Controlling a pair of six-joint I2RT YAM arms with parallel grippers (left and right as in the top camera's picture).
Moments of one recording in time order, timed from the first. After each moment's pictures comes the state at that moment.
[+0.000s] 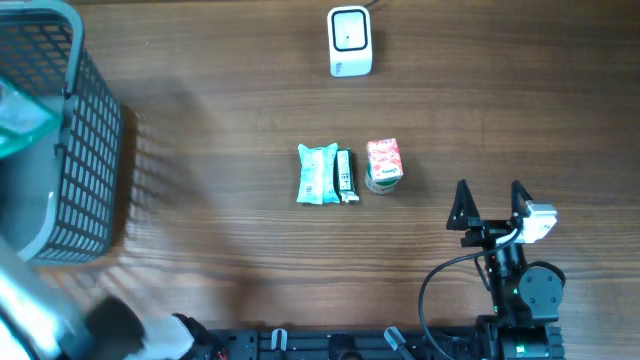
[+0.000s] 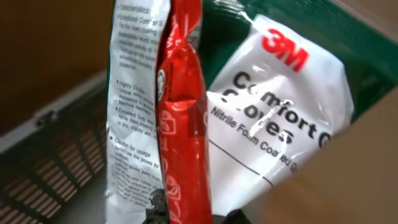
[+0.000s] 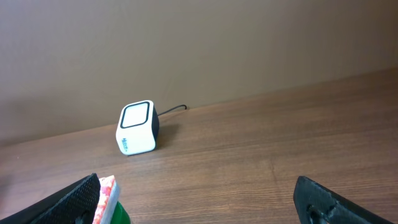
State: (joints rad) left arm 0.68 1.58 2.02 -0.91 0.25 -0.20; right arm 0.01 0.02 0.01 0.00 -0.05 0.23
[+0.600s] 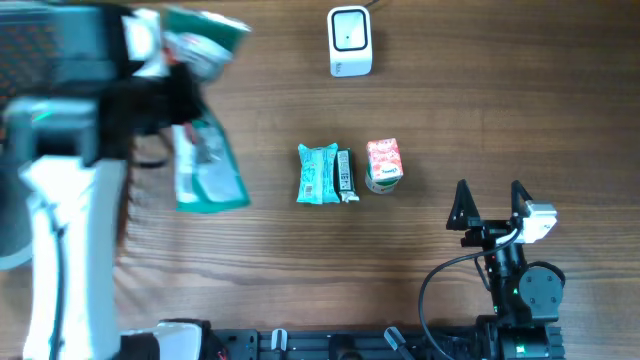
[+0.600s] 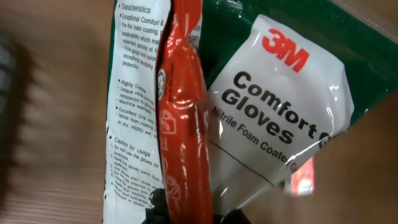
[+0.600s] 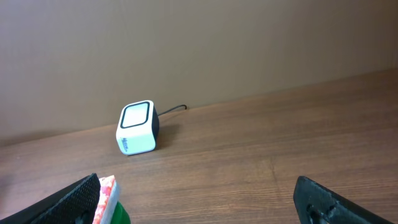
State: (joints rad) left arm -0.08 1.49 1.82 -1.31 0.16 -0.32; right arm 0.01 0.02 0.01 0.00 -0.05 0.23
